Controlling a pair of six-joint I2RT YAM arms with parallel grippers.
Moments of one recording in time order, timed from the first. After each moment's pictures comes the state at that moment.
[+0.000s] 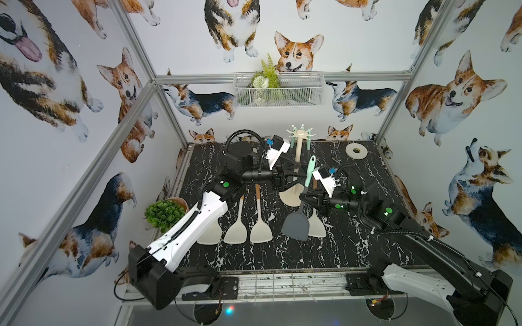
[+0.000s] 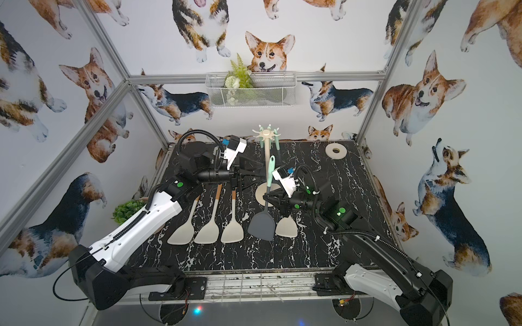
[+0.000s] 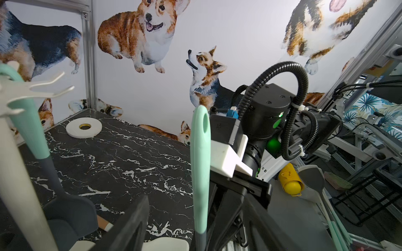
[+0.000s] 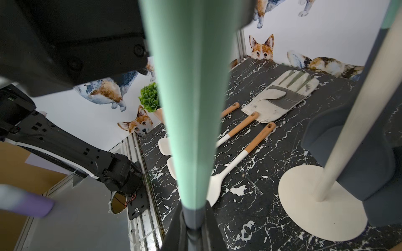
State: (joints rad) left arm -0.62 1.32 1.27 -0.05 0.91 -0.25; right arm 0.74 0.99 0.94 -0.27 -0.50 0.23
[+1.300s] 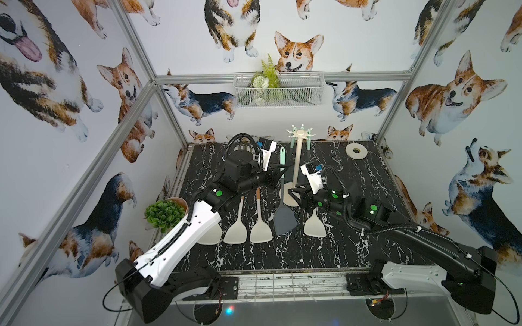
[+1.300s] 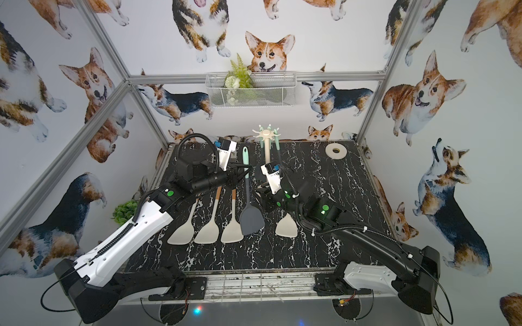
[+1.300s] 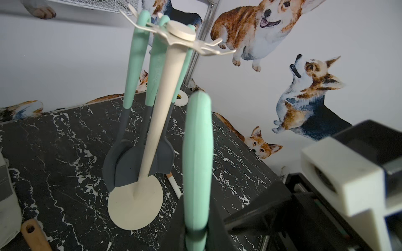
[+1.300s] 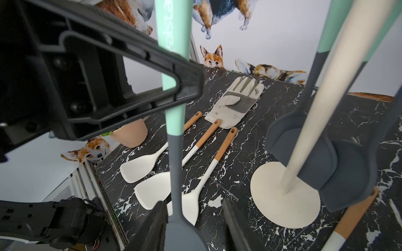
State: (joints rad) left arm -0.66 1.20 1.23 -0.30 0.31 -0.34; right arm 0.97 1.16 1.08 -0.31 0.05 0.34
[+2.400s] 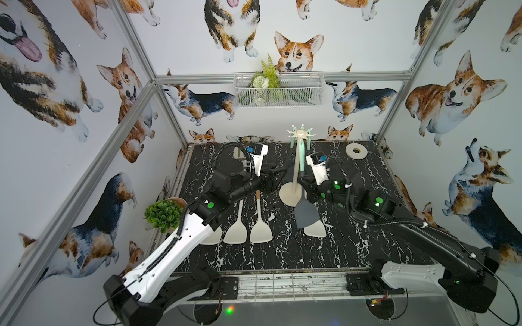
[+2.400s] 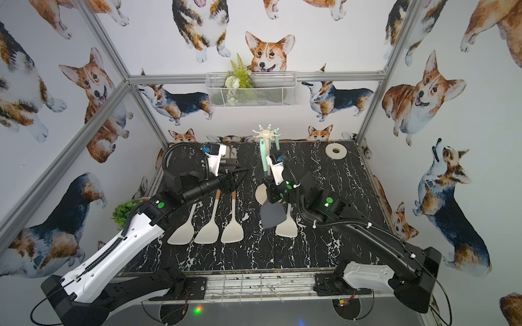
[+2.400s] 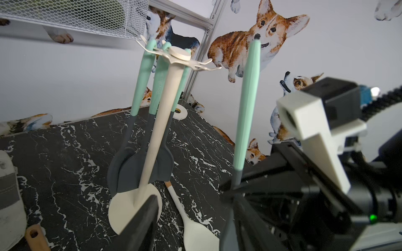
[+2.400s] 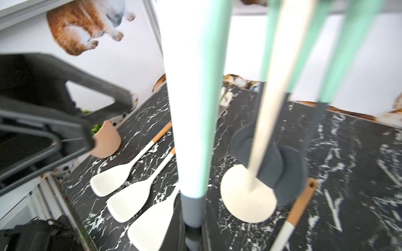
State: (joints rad) left arm -0.66 1.07 1.11 -0.22 0.27 -0.34; right arm 0.86 1.10 1.19 -0.50 0.13 0.29
